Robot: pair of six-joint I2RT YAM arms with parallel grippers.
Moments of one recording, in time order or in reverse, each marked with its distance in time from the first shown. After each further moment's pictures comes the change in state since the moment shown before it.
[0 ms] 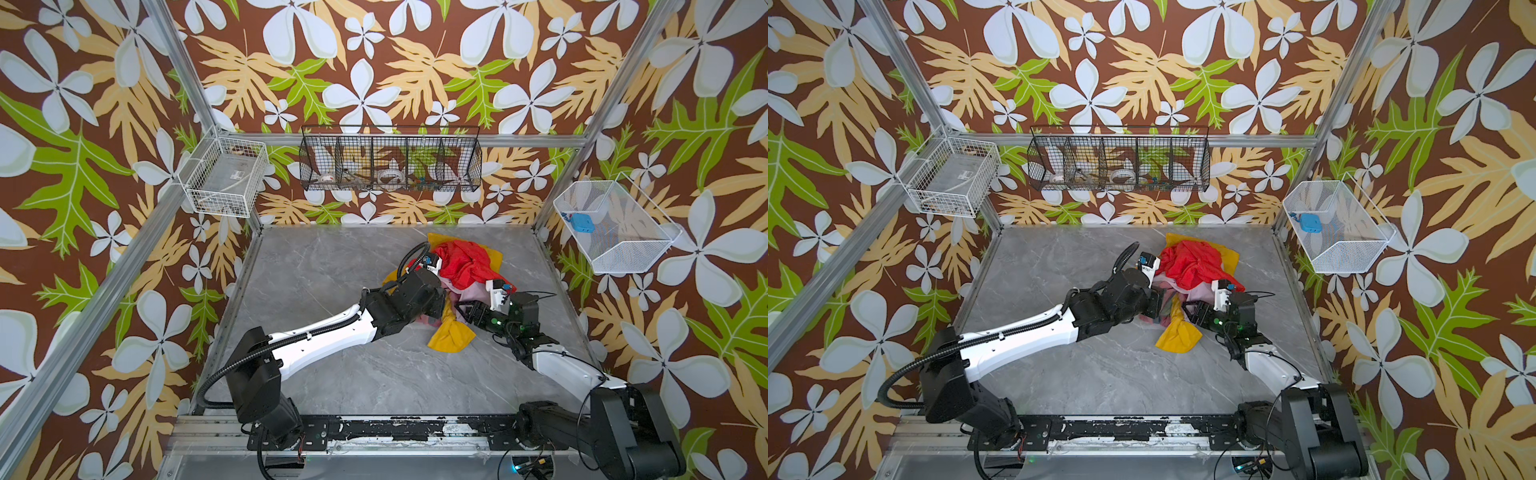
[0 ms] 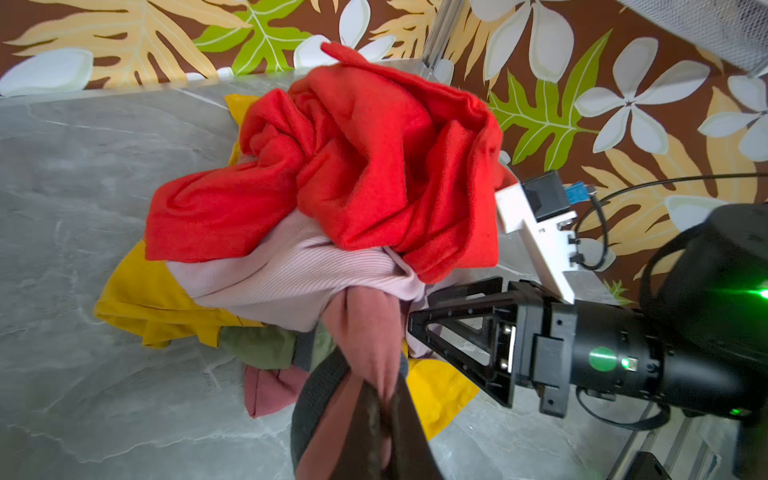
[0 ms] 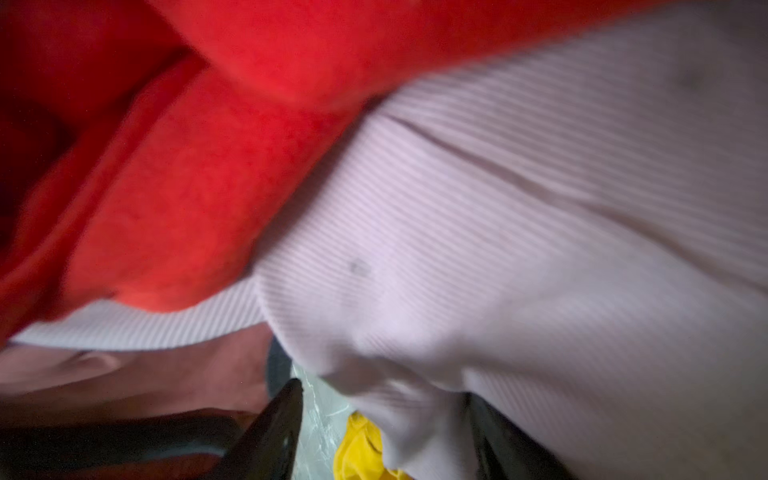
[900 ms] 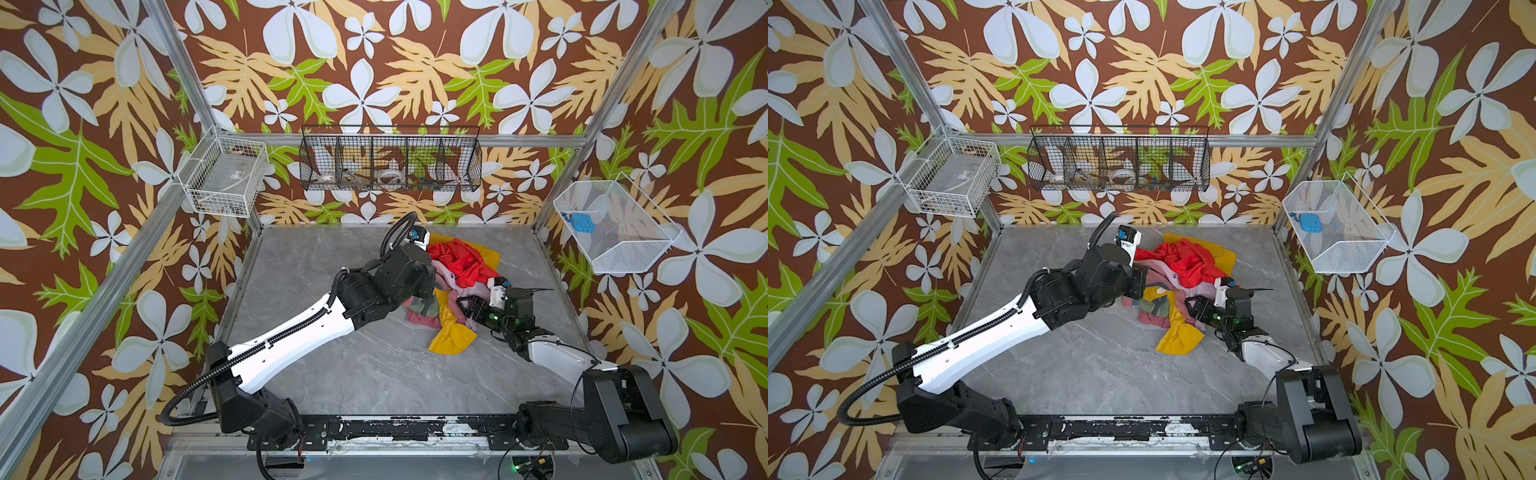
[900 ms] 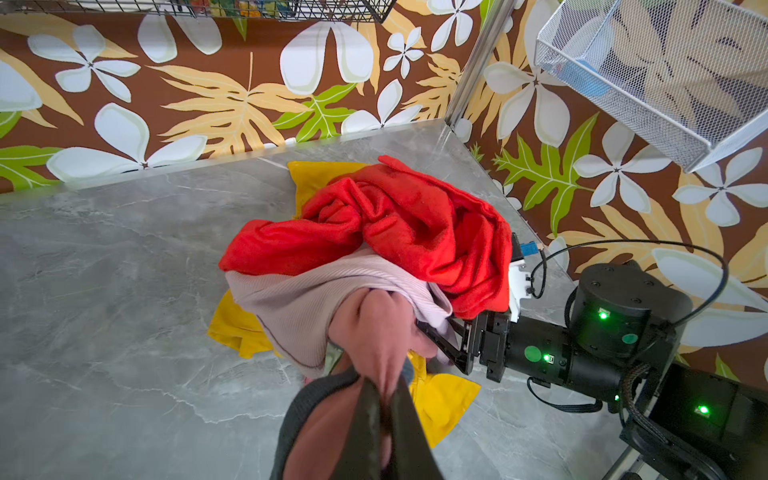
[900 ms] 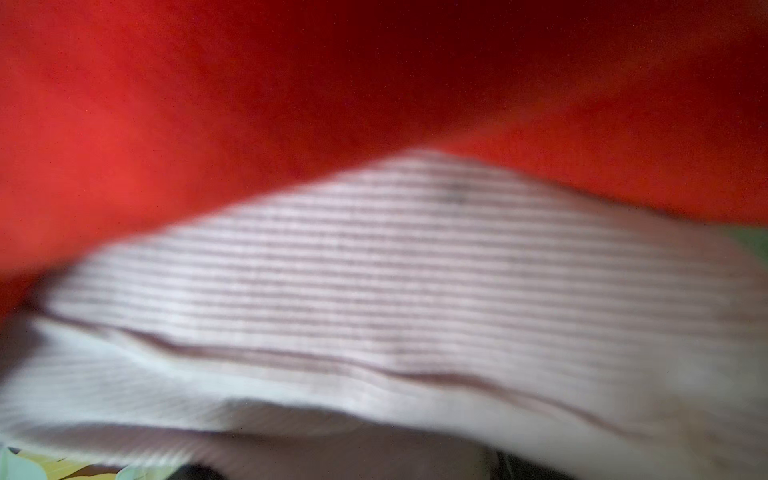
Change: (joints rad) left arm 0.017 -0.077 0.276 -0.334 -0.098 0.023; right arm 0.003 0.086 0.047 -0.031 0.158 -0.030
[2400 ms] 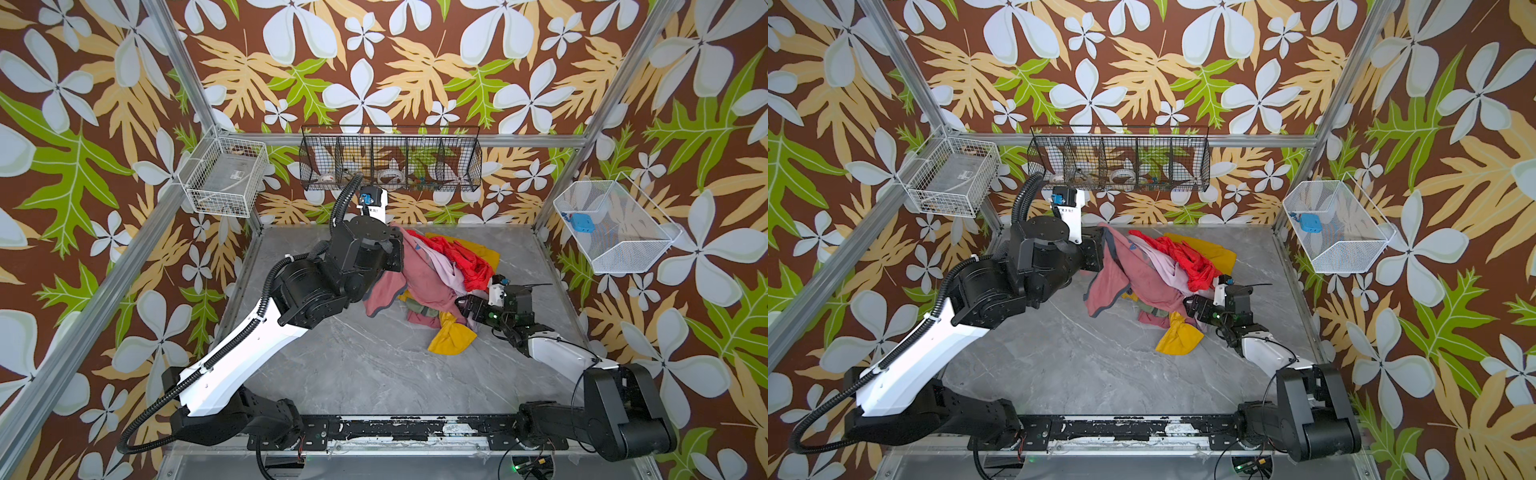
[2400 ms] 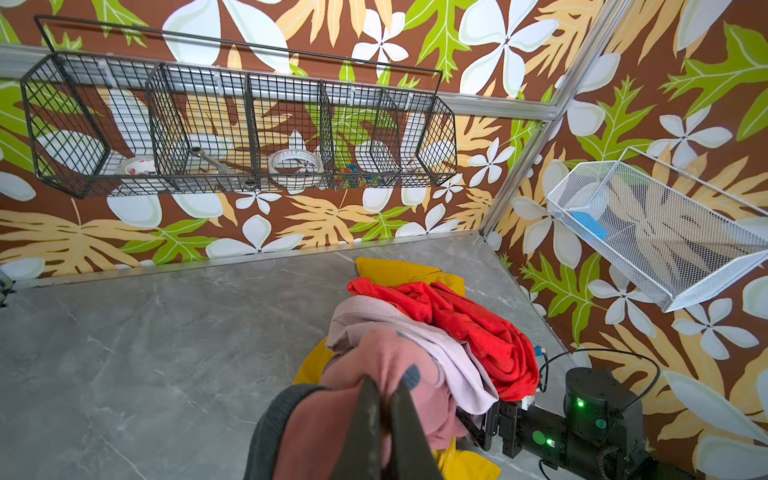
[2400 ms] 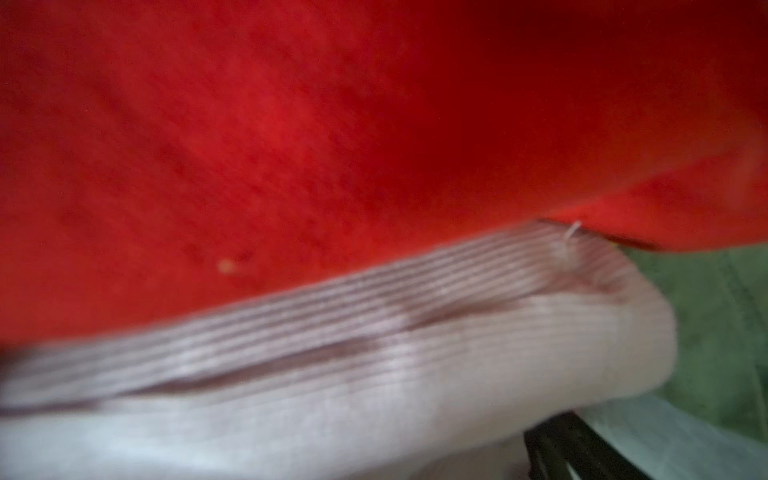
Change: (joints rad) left arm 0.011 -0.100 0.310 -0.209 -0.231 0.054; right arm 0.000 0.013 0.043 -0.081 0.029 -0.102
